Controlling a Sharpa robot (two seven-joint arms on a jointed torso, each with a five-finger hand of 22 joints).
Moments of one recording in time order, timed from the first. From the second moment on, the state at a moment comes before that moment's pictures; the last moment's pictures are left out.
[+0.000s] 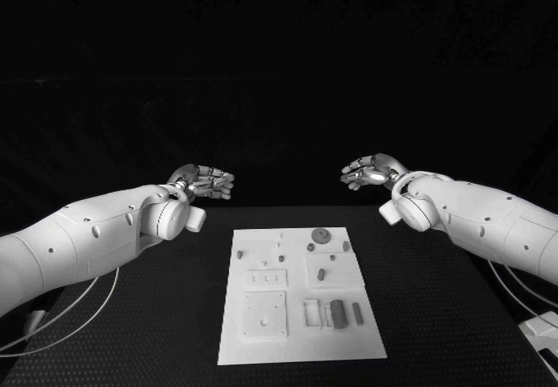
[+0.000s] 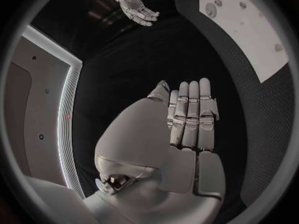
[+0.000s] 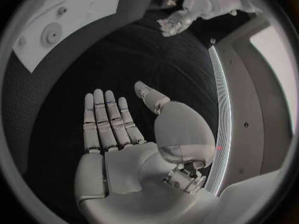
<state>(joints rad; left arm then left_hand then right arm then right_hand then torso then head) 1.28 -0.64 -0.12 1.04 -0.18 -0.28 0.13 1.58 0.01 0.09 0.26 0.05 0.80 0.15 0.37 0.55 1.12 0.11 0.22 0.17 0.96 0.09 0.38 0.68 0.05 0.97 0.00 0.20 0.68 1.26 -0.58 -0.08 0.87 -0.60 -0.21 0.15 1.05 -0.02 0.57 -0.26 0.07 0.63 0.17 0.42 0.42 0.96 0.17 0.17 0.13 0.80 0.16 0.46 0.43 0.21 0.67 0.21 0.17 1.31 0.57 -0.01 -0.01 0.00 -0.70</state>
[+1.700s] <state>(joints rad) 1.31 -0.84 -0.11 1.48 -0.37 -0.24 0.18 1.55 -0.03 0.03 0.29 0.05 0.83 0.16 0.34 0.53 1.17 0.11 0.17 0.20 0.98 0.09 0.36 0.74 0.04 0.98 -0.01 0.21 0.70 1.26 -0.62 -0.13 1.12 -1.63 -0.23 0.02 1.11 -0.12 0.57 -0.28 0.07 0.85 0.17 0.38 0.45 1.24 0.08 0.12 0.23 1.24 -0.03 0.75 0.76 0.24 1.15 0.06 0.48 1.31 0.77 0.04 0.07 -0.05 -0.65</state>
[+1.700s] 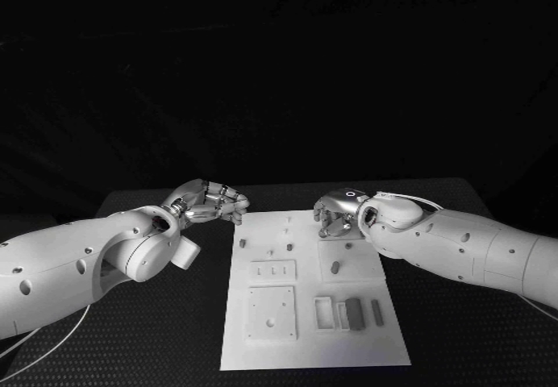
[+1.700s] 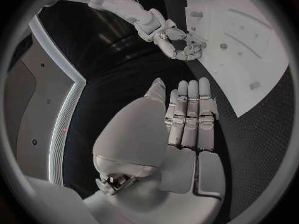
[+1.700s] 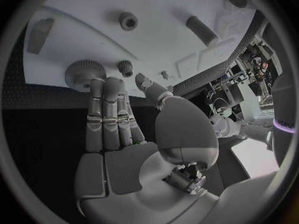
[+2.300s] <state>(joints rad) 1.31 -0.84 -0.11 1.47 -0.36 -0.24 0.18 1.54 -0.03 0.03 0.29 0.05 0.83 0.16 0.33 0.53 1.17 0.11 0.16 0.21 0.98 0.09 0.36 0.75 0.04 0.98 -0.01 0.21 0.70 1.26 -0.62 -0.14 1.13 -1.67 -0.21 -0.01 1.09 -0.14 0.58 -0.26 0.07 0.85 0.17 0.38 0.45 1.23 0.09 0.10 0.23 1.25 -0.02 0.76 0.77 0.24 1.15 0.06 0.49 1.31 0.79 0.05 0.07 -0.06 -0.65</state>
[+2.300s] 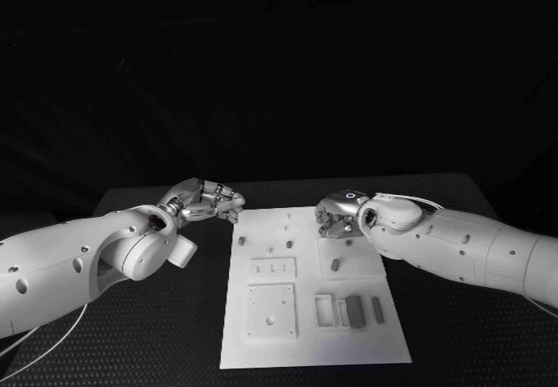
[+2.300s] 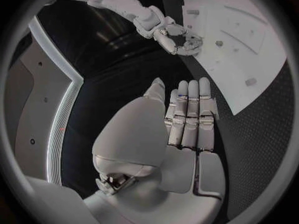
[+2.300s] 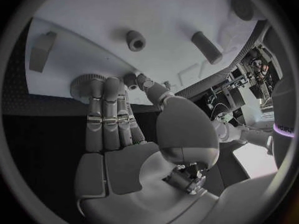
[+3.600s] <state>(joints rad) 1.31 -0.84 -0.11 1.47 -0.35 -0.24 0.18 1.53 -0.03 0.03 0.29 0.05 0.83 0.16 0.33 0.53 1.17 0.11 0.16 0.22 0.98 0.09 0.35 0.75 0.04 0.98 -0.01 0.21 0.70 1.26 -0.62 -0.14 1.13 -1.75 -0.26 -0.02 1.17 -0.11 0.67 -0.29 0.08 1.00 0.11 0.39 0.50 1.35 0.05 0.10 0.28 1.28 -0.07 0.92 0.88 0.22 1.17 0.01 0.68 1.31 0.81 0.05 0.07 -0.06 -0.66</state>
